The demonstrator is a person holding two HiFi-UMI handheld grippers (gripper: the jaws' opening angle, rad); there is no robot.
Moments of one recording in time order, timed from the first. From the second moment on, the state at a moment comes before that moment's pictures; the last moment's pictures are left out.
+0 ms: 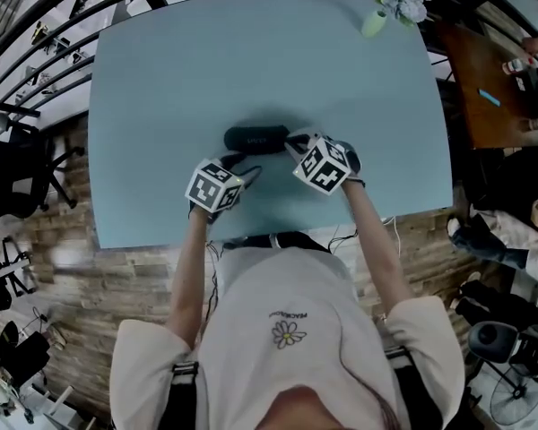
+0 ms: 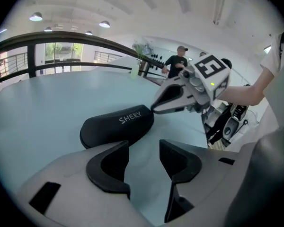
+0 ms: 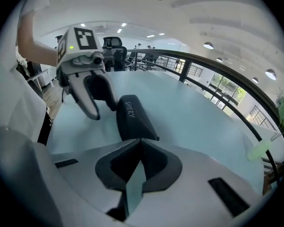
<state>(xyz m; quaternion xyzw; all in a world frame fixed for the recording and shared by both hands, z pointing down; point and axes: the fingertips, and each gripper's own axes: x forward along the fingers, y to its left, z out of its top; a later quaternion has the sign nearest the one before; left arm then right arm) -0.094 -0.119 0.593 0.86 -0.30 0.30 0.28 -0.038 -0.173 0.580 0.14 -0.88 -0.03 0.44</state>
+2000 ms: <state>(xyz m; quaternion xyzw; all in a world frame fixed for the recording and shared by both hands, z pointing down) -0.140 -0.190 0.570 0.79 -0.47 0.34 0.22 -0.089 -0.174 0.612 -0.17 -0.84 -0.16 0.48</state>
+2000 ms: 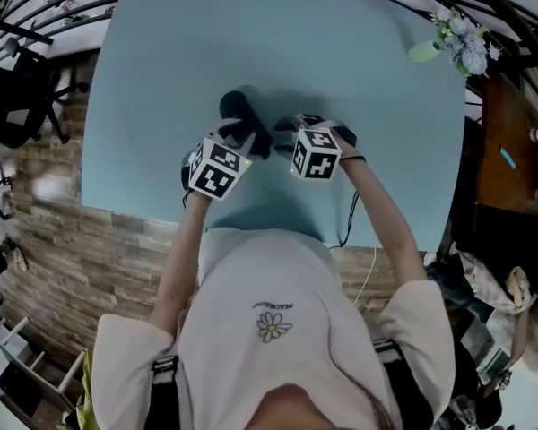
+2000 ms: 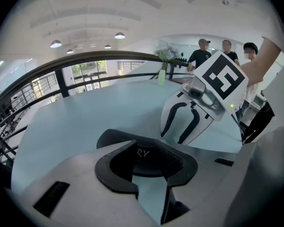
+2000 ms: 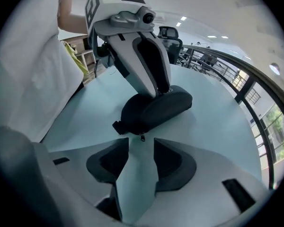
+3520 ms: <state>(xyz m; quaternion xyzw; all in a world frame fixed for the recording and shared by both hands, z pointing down) -0.124 -0.179 0.558 0.82 -0.40 0.40 0.11 -0.058 -0.159 0.610 -0.04 -0.83 -0.18 0.53</state>
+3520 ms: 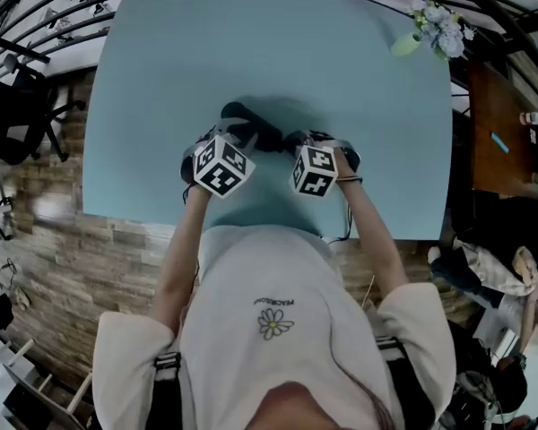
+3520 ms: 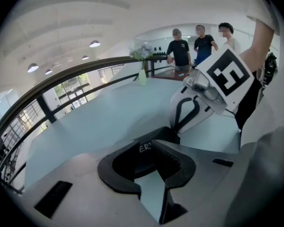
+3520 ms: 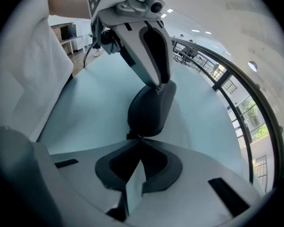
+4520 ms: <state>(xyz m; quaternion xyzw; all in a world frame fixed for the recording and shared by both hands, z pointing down) -0.079 -0.189 0.580 0.83 -0.29 0.47 0.06 -0.011 -0.146 0.615 0.02 -0.84 -0.04 0.54</state>
